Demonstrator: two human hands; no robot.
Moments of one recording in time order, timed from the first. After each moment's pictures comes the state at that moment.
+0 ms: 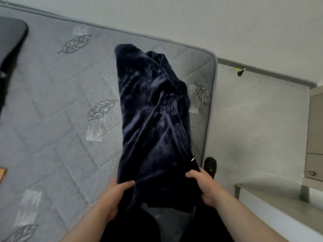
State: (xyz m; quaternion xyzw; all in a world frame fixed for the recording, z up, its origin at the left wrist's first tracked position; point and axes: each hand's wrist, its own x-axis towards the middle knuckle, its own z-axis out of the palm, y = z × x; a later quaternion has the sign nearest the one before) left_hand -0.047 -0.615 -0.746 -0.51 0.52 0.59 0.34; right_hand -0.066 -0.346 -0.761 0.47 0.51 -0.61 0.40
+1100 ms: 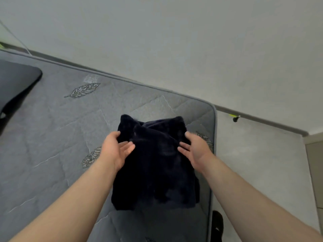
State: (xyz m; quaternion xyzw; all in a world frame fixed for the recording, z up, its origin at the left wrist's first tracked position) left_hand -0.315 -0.626 -0.755 -0.46 0.41 0.78 0.12; right_hand -0.314 -0.394 -0.742 0.35 0.58 -0.72 0.19
